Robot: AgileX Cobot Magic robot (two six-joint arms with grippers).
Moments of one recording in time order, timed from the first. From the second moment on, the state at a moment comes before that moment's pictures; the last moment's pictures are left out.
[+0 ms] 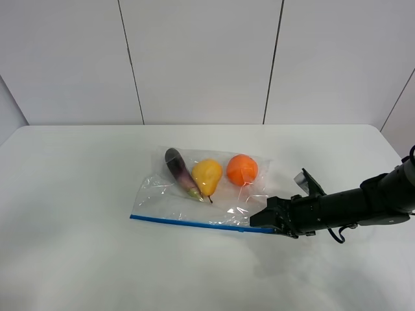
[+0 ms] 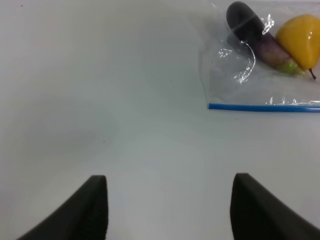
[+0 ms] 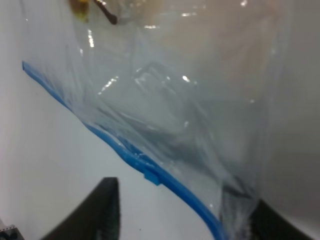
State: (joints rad) left arm -0.04 0.00 -0.49 -0.07 1.07 0.06; right arm 0.03 2.01 -0.65 1.70 0.79 -1.50
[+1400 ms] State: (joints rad) left arm -0.04 0.00 -0.49 -0.07 1.07 0.06; right arm 0.03 2.01 -0.66 1.74 1.02 -1.53
